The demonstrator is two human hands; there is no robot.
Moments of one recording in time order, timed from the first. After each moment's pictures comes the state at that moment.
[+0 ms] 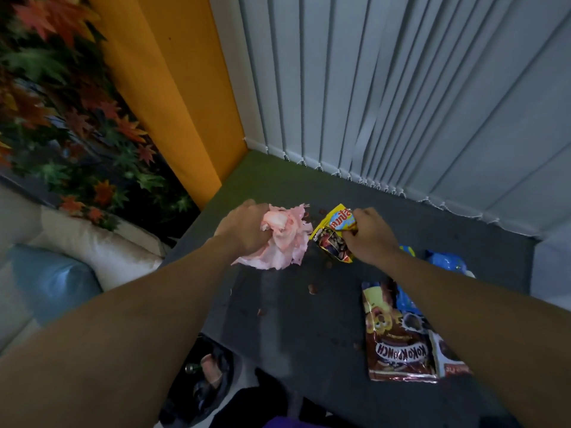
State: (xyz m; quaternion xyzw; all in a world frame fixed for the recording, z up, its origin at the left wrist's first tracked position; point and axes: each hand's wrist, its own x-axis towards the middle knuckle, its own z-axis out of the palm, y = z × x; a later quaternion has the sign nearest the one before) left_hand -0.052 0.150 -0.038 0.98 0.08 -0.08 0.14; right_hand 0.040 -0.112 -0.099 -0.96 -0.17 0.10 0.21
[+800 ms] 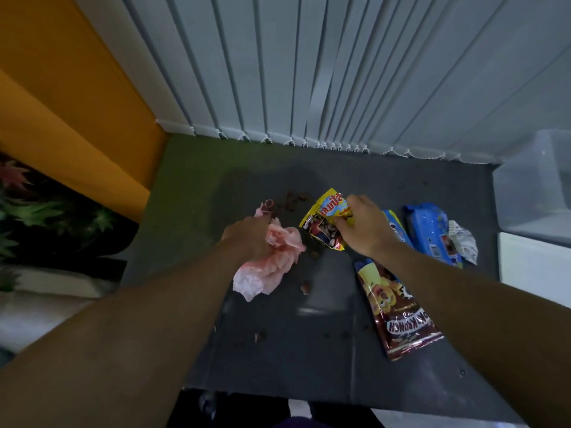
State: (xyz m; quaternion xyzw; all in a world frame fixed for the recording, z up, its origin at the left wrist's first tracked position) left_hand 0.042 0.142 -0.147 0.94 -0.05 -0.31 0.11; right_hand 0.047 -0.118 -0.145 -0.97 -0.04 0.09 0.21
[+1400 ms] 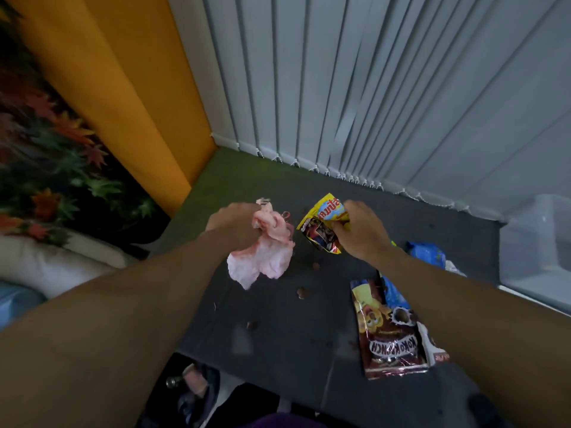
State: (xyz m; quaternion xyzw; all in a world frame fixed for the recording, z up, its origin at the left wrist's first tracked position) left_hand -0.005 0.161 -0.064 0.98 0.06 -0.15 0.12; right_hand 0.050 -0.107 -0.093 -0.96 -0.13 0.06 0.24
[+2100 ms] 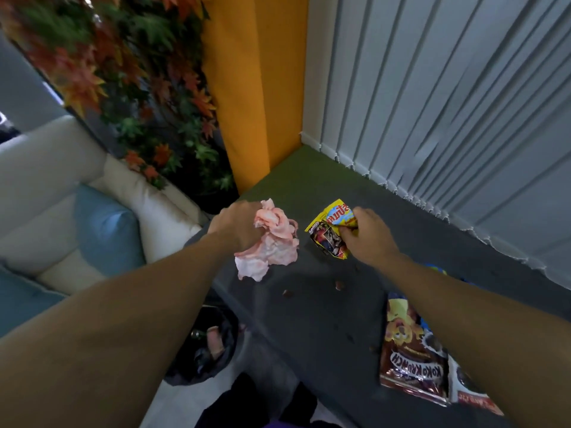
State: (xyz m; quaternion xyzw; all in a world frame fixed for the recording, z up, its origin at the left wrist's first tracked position) left_hand -0.152 0.204 -0.032 0.96 0.23 -0.07 0.15; right_hand 0.003 -0.039 -0.078 -0.92 -0.30 0.08 0.24
